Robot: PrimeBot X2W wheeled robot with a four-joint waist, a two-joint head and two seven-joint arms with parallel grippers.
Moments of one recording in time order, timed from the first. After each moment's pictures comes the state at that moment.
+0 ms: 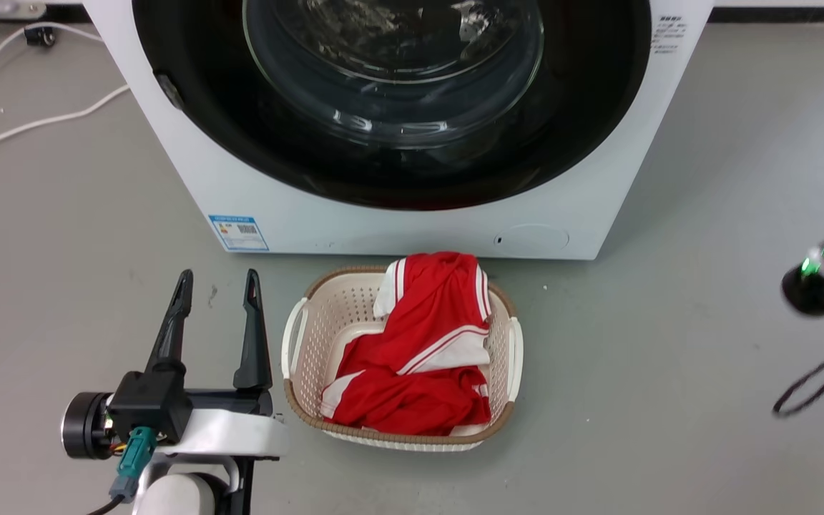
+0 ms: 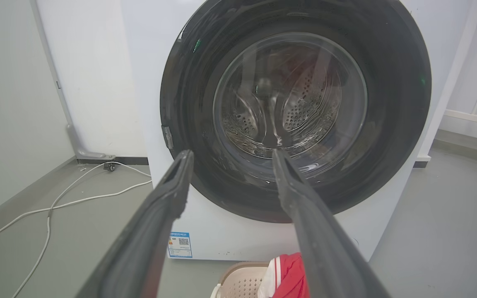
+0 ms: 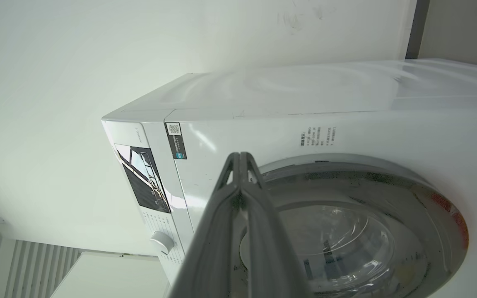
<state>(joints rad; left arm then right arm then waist) -0.09 0.05 -0.03 0.00 -0.08 0.00 -0.26 -0.57 -0.22 -0.16 0.49 1.79 0.13 0.00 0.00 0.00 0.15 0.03</state>
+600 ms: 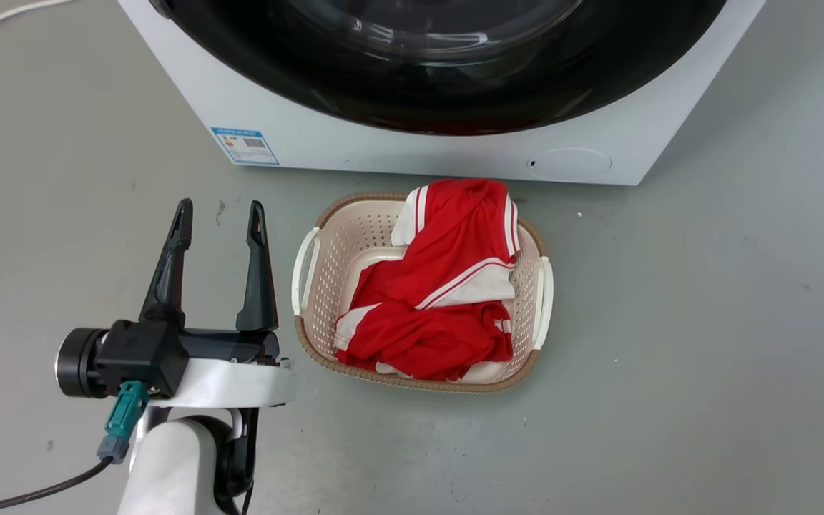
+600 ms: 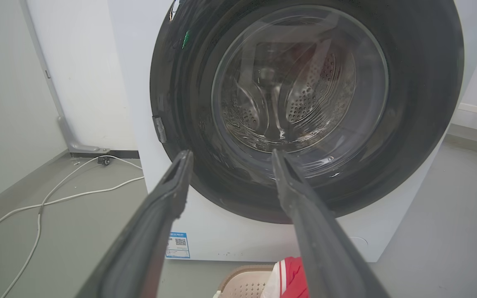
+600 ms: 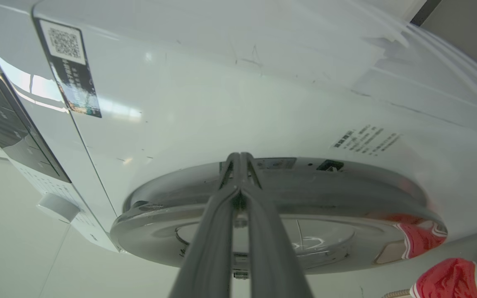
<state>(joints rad) -0.21 0.05 -0.06 -0.04 -0.10 -0.01 -0.26 -1.30 -0.38 0.18 1.08 1.65 0.13 0.26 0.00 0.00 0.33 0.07</state>
